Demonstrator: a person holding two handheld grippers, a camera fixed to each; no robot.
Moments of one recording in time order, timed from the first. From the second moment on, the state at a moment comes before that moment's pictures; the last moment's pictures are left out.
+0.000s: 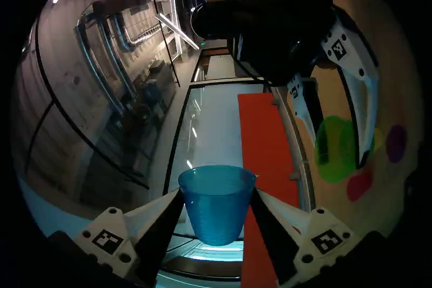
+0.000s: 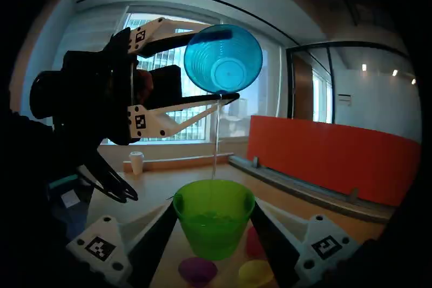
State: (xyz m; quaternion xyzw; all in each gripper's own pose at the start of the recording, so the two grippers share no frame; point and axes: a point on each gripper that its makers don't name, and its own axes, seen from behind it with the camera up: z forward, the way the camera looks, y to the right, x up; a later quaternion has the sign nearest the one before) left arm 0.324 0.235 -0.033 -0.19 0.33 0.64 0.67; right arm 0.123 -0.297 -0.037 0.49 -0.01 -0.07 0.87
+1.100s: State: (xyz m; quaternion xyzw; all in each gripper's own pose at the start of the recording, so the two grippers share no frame) left arm 0.326 0.224 -0.025 -0.24 0.29 0.52 0.77; right arm 0.125 -0.298 -0.037 0.49 -0.01 -0.07 0.87
